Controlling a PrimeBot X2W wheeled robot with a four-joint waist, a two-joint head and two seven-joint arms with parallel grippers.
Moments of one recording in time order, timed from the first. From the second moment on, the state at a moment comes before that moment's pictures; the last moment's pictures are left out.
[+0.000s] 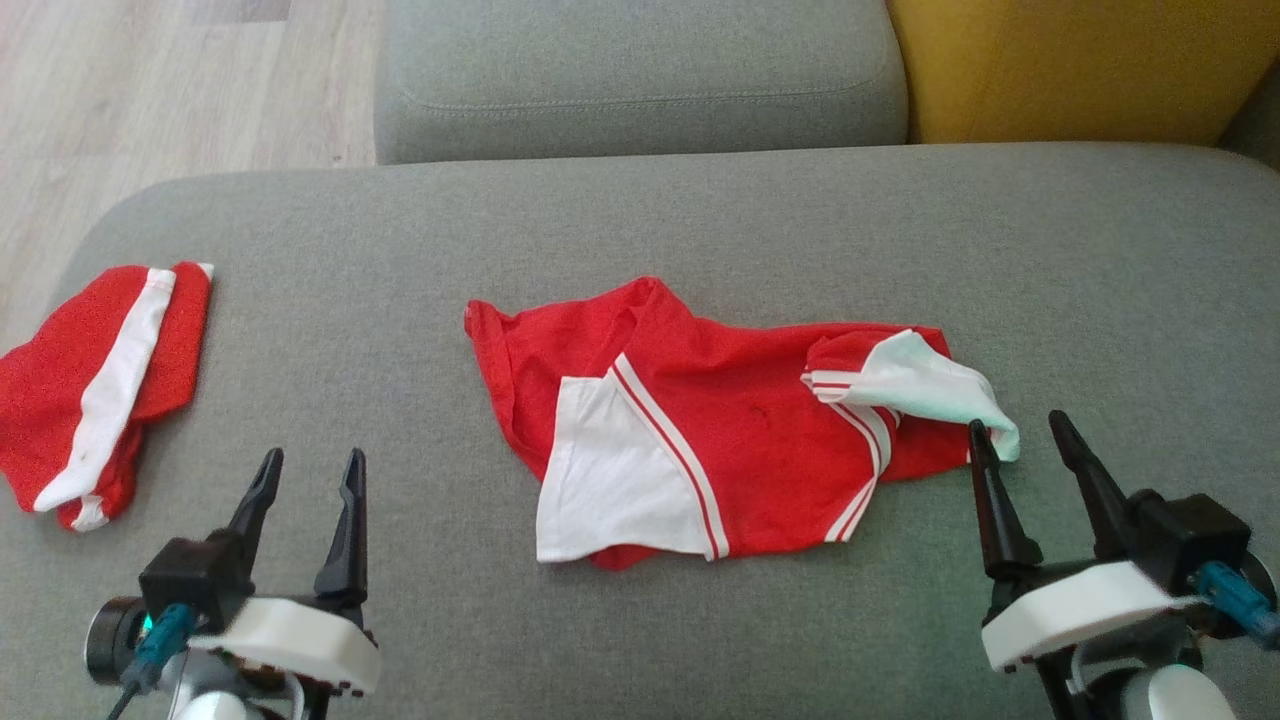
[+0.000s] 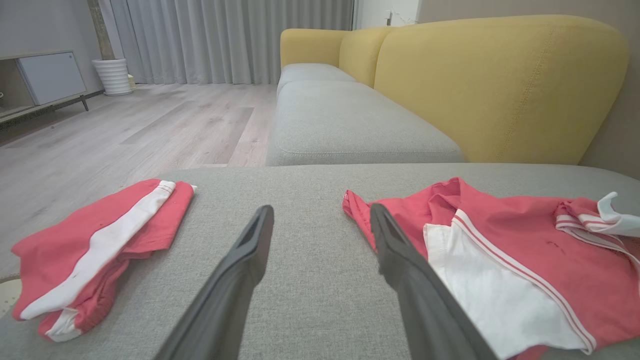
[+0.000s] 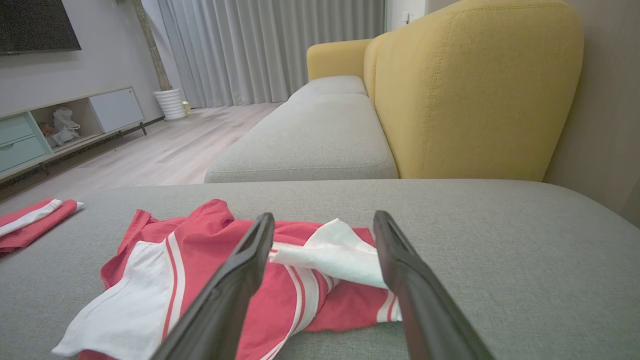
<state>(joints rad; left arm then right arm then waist) 0.04 0.31 -0.31 0.10 -0.37 0.15 -0.24 0.10 -0.04 0.03 -0.04 0.13 0.12 0.03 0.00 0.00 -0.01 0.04</state>
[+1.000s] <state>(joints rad) -0.08 0.29 -0.32 0.09 -0.37 0.14 -0.25 -0.02 -0.05 0.43 0.18 0.05 0.12 0.13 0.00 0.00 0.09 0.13</state>
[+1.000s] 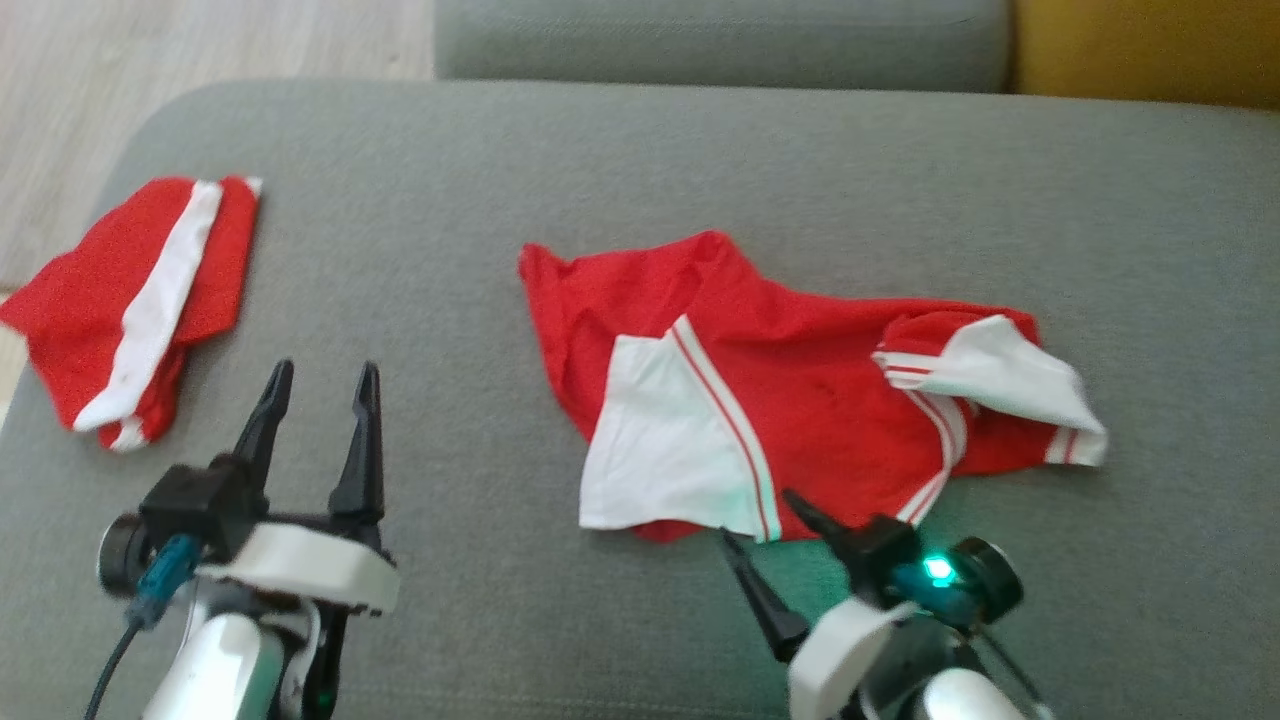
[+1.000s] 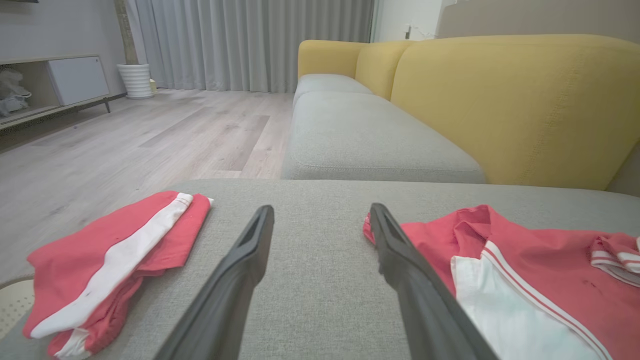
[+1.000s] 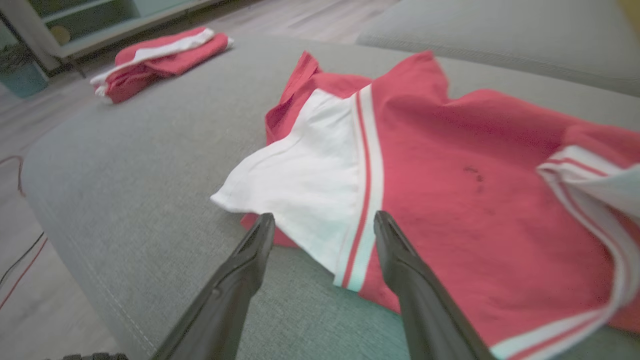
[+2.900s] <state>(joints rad) -0.19 0.16 -0.24 0.11 -0.22 0.00 -0.25 -0.44 -0.05 -0.23 0.49 0.18 0.12 0.05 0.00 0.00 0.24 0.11</state>
